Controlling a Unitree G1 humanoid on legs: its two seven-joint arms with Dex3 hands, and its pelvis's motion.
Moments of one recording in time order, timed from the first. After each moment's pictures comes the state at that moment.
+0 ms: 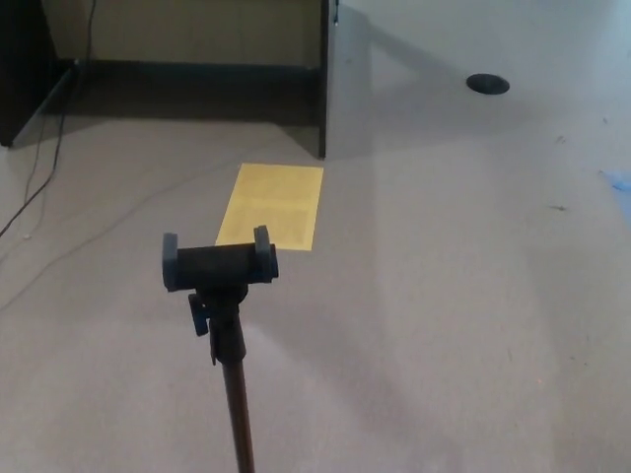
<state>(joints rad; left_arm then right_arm) 0.06 0.55 0.01 0.93 0.11 -0.15 -0.03 -0.06 -0.46 0.24 1.06 -0.32 -0.22 0.05</state>
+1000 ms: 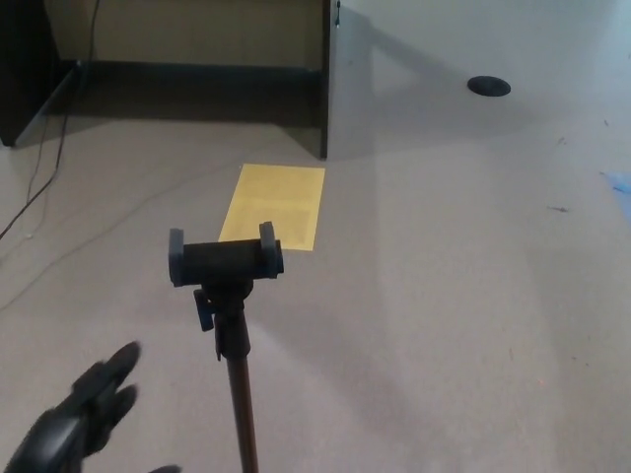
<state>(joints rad) -0.01 0.37 0.06 0.24 -0.11 -0.20 -0.34 -0.07 -0.47 0.25 1.08 -0.33 -0.25 0.05</state>
